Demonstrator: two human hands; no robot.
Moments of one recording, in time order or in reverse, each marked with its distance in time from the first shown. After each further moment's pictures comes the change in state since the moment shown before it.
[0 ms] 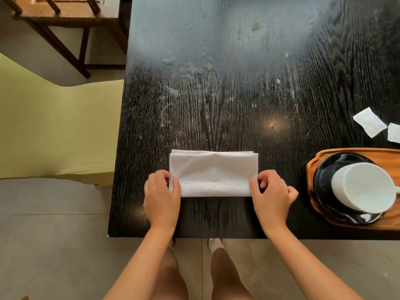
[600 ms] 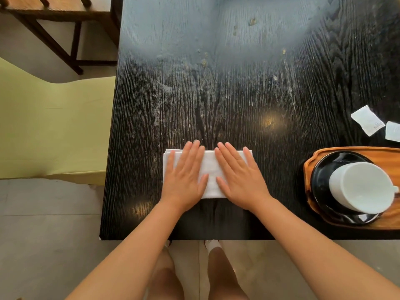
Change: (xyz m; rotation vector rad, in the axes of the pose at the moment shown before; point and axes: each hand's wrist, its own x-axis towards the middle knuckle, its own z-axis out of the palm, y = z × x) left_hand 0.030 0.018 0.042 0.486 -0.292 0.662; right_hand 0.039 -0.010 0.030 -0.436 -0.397 -0.768
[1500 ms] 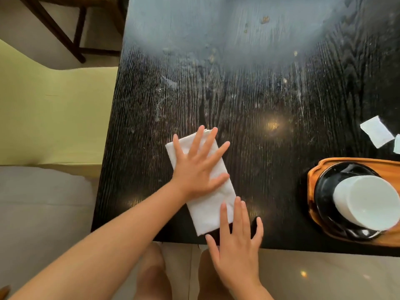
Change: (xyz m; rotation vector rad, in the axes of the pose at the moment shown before) left_hand 0.038 0.011 -0.004 -0.028 0.044 0.131; right_hand -0.103 -0.086 0.017 0.067 -0.094 0.387
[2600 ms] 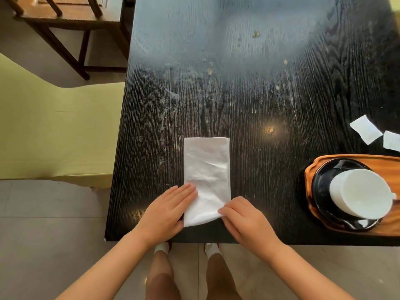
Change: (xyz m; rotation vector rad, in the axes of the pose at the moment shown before) left_hand -0.112 -0.037 -0.017 -0.247 -0.068 0.234; right_hand 0.047 0.029 -0.043 0.311 0.265 -0.624
